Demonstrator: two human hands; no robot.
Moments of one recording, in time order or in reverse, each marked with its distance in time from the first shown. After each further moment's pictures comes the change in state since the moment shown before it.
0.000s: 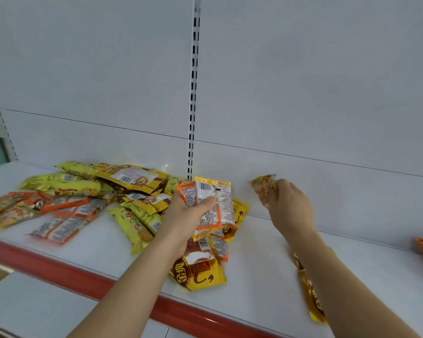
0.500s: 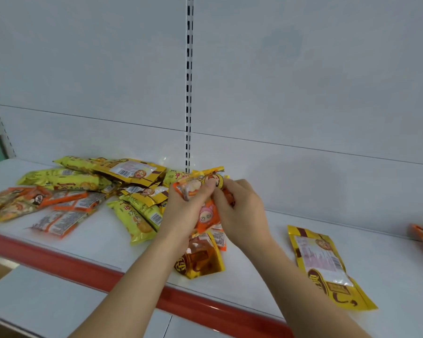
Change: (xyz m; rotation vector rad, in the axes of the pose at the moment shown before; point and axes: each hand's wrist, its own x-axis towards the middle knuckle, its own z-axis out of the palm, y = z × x) left_hand -0.016 0.000 0.007 -0.115 0.052 0.014; right_hand -0.065 -0.091 -0.014 0.702 -0.043 -0.117
